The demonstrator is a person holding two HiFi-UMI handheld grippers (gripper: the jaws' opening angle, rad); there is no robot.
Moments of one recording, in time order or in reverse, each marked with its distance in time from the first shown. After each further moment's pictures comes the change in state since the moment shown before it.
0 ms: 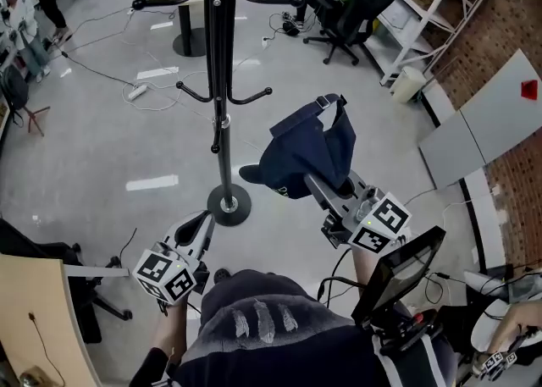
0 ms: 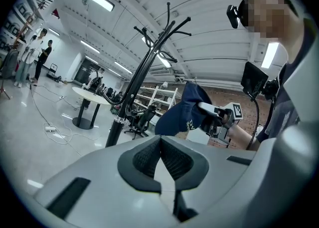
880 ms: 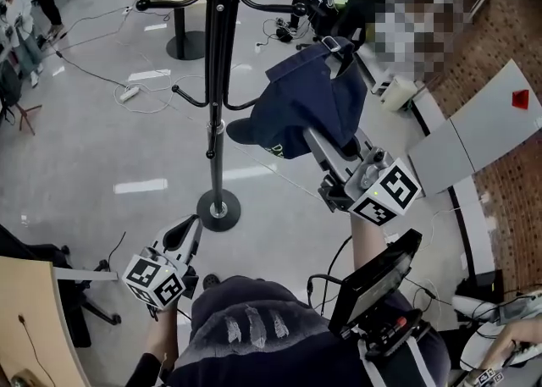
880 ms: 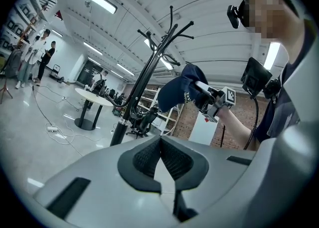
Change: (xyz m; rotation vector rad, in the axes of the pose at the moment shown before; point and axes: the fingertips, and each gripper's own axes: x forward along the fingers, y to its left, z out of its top) left arm 0.006 0.015 0.049 -0.021 -0.004 0.021; right arm 0.066 -0.027 0.136 -0.226 -0.118 0.045
